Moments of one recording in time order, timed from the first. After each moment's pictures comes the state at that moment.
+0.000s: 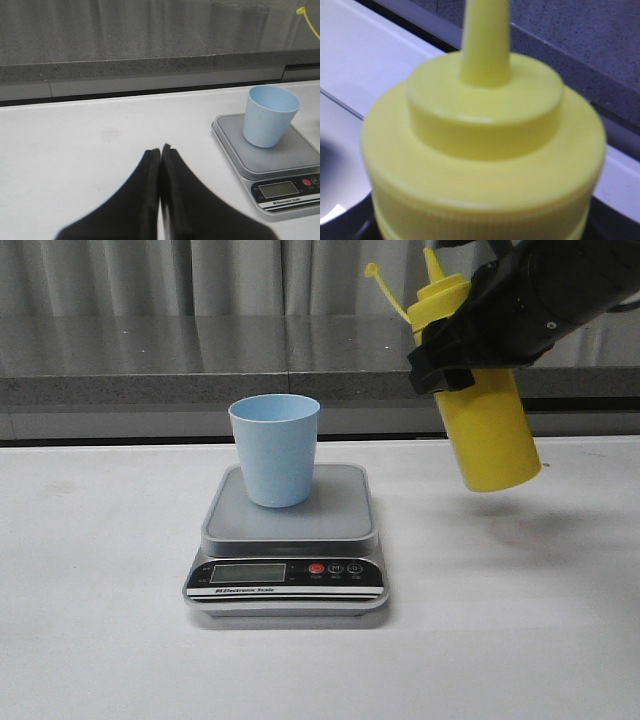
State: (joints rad) left arm -0.19 0.30 -0.30 -0.03 0.31 -0.03; right arm 0.33 1.67 -0.98 -0.62 -0.13 0.38
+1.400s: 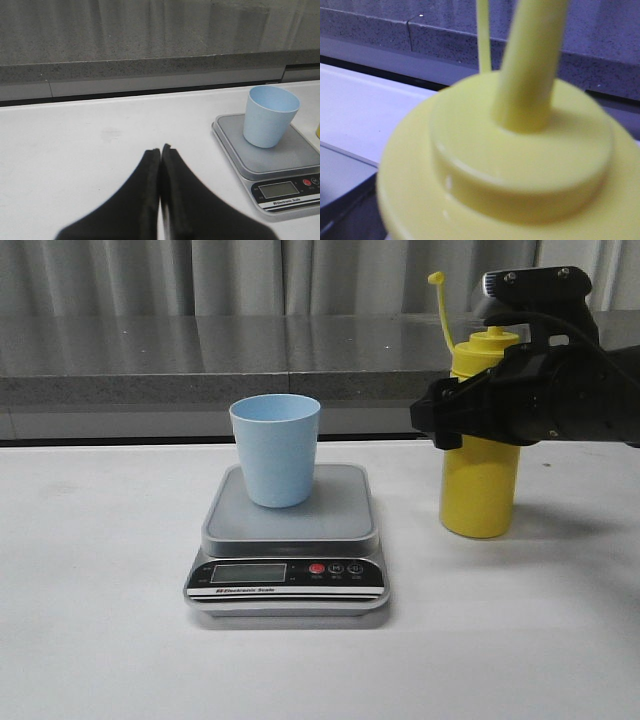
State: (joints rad) left arm -0.19 0.30 -0.30 -0.03 0.31 -0.03; right arm 0.30 1.83 -0.73 -0.09 -0.79 0.05
